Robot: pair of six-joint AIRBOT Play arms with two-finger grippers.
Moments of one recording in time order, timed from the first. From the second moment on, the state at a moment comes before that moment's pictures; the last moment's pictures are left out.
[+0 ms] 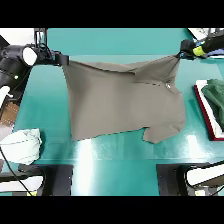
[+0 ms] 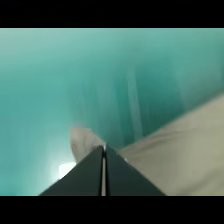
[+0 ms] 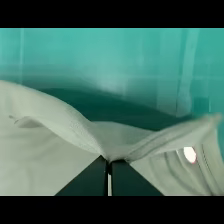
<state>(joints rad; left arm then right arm) -0.16 -1.45 1.46 1.56 -0.67 -1.57 -0.12 -1.68 1.94 -1.20 1.30 1.59</state>
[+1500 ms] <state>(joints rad) -0.16 -1.42 1.21 1.45 -0.96 -1.55 -0.19 -1.56 1.57 -1.39 1.41 1.48</state>
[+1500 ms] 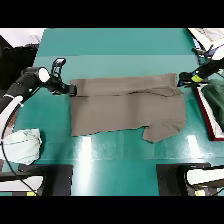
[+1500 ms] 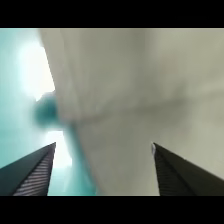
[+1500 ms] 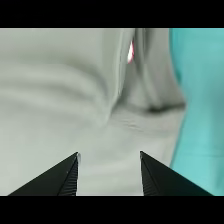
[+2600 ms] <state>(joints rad) -0.16 -1.12 0.61 1.03 -1.05 -1.44 -0.36 -1.18 1.10 -1.07 1.45 1.32</state>
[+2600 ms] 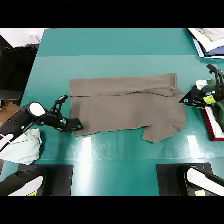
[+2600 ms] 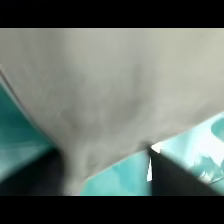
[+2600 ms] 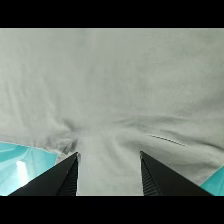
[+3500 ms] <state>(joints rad) -0.16 -1.05 0.82 1.30 -1.15 -1.50 -0.61 -1.01 0.65 -1.09 1.42 1.29</state>
